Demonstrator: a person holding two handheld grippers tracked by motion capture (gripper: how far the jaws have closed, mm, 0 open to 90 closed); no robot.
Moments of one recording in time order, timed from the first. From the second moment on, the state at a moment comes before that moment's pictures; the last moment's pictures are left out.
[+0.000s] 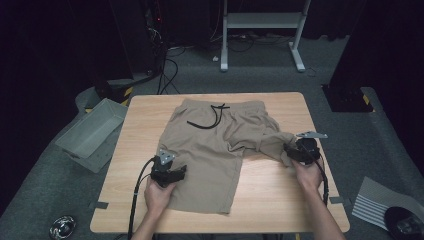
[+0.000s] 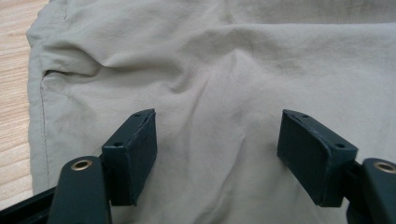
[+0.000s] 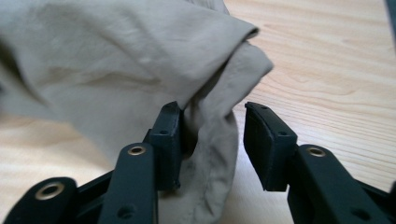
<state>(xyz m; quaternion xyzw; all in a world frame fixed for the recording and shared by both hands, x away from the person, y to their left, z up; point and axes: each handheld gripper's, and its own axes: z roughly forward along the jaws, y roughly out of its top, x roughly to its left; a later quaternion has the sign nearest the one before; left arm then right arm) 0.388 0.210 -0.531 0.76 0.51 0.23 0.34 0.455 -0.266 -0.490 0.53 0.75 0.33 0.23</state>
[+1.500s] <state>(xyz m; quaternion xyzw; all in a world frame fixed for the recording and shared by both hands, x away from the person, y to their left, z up) 0.396 0.102 -0.521 0.84 0.38 0.17 0.35 0.410 -0.262 -0.495 0.45 0.79 0.36 0.21</state>
